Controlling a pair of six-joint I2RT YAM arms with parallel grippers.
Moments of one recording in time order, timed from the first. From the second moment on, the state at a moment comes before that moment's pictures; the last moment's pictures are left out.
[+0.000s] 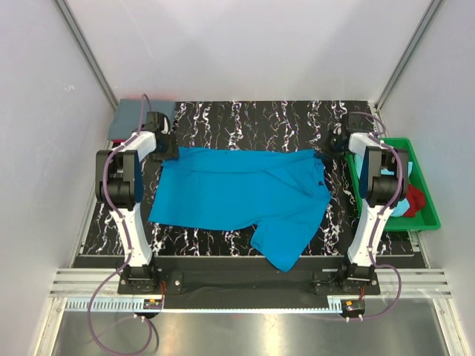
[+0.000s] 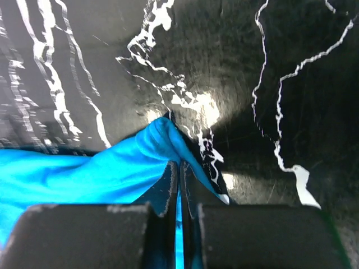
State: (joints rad) left arm 0.00 2.07 1.48 -0.47 -0.03 -0.16; right arm -0.07 2.12 1.47 -0.36 -0.30 0.41
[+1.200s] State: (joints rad) left arm 0.14 1.80 1.25 -0.47 0.17 -0.30; right arm 0.16 2.06 1.56 -0.61 -0.44 0.14
